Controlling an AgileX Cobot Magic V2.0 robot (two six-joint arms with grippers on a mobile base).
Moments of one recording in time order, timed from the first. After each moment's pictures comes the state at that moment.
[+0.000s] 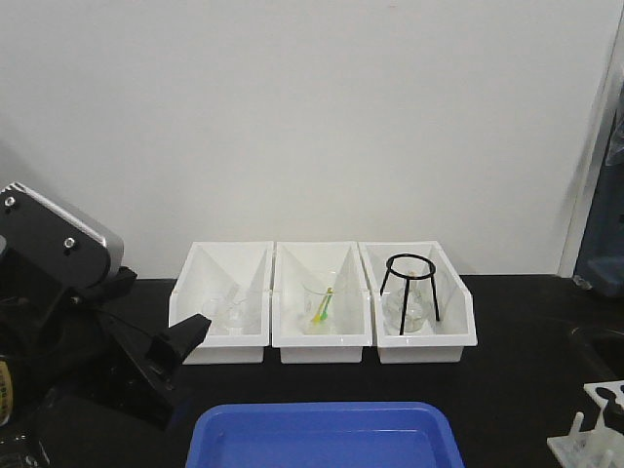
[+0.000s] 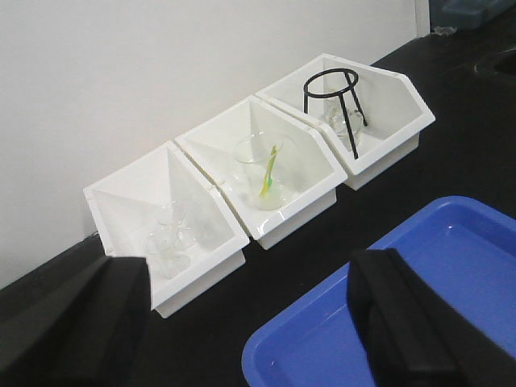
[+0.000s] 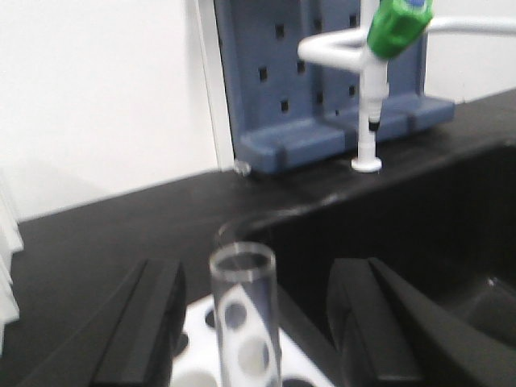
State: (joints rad) left arm -0.70 1.13 -0.96 0.83 0.36 -0.66; right arm -0.10 1.63 -0.41 0.38 -1.11 -0.06
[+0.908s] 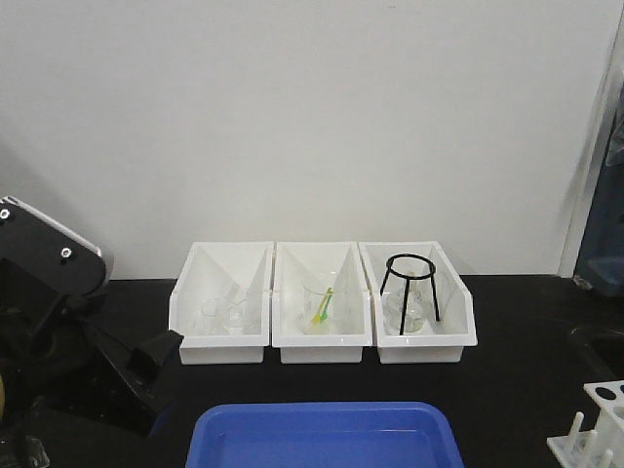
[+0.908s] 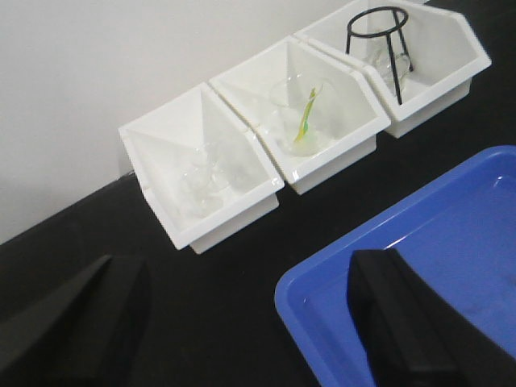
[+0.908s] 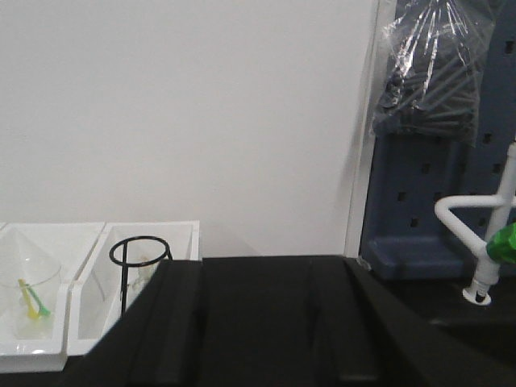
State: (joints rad) left arm -0.70 1.13 -0.96 0.82 0.52 -0.66; right arm -0.09 0.82 -0.70 -0.18 0.00 0.16
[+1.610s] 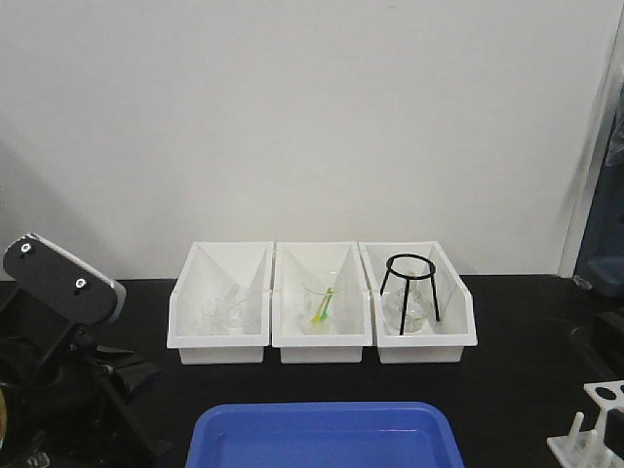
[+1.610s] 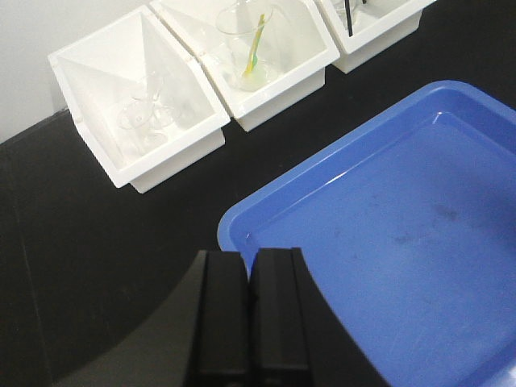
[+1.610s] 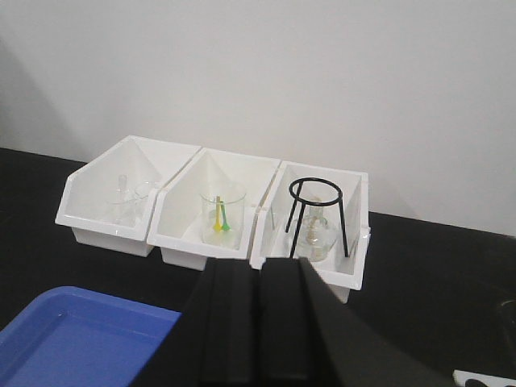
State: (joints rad) left arm -0.70 1.13 -0.96 0.51 0.58 -0.42; right arm 0.31 0.73 -0.74 -0.21 0.26 0.19
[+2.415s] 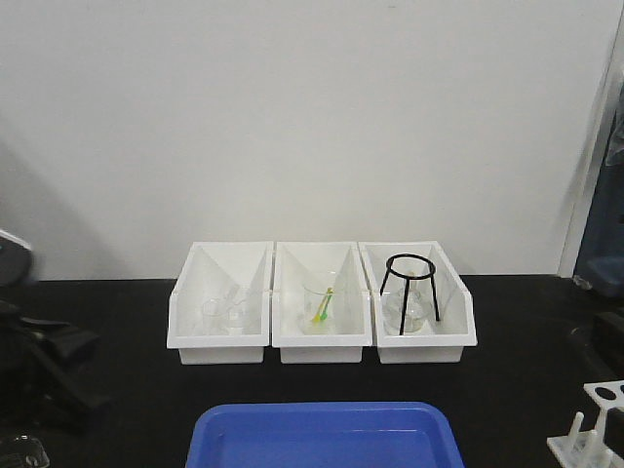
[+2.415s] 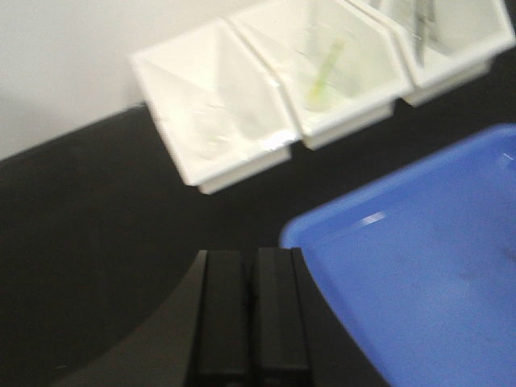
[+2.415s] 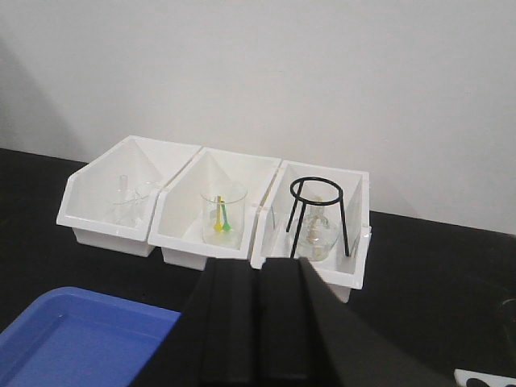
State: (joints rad) left arm -0.51 1.02 -0.96 0.43 0.57 -0.36; right arm 0.31 0.73 -0.74 -0.21 0.26 0.19
